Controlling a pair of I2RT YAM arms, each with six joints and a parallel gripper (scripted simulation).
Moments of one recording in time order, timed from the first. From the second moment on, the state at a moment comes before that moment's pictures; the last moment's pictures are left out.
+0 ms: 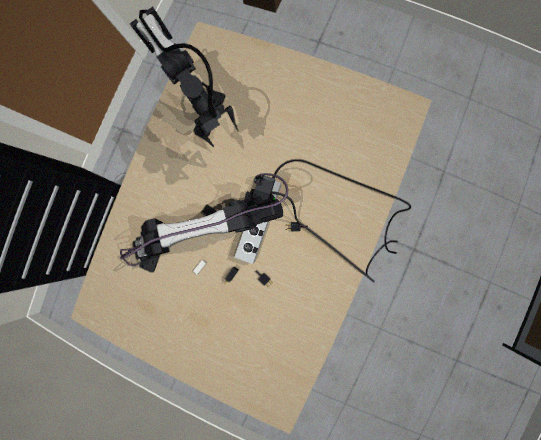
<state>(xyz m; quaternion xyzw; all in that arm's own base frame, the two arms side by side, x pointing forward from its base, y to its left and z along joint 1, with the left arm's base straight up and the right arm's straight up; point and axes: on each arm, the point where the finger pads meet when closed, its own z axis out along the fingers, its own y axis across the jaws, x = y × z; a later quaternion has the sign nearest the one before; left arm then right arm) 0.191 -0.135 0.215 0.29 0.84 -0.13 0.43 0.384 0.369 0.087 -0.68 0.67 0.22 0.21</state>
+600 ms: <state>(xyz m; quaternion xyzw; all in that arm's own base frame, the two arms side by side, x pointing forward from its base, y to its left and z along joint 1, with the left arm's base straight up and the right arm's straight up) 0.191 -0.135 0.215 0.29 0.84 -0.13 0.43 0.381 0.369 0.086 -0.68 0.66 0.20 0.23</state>
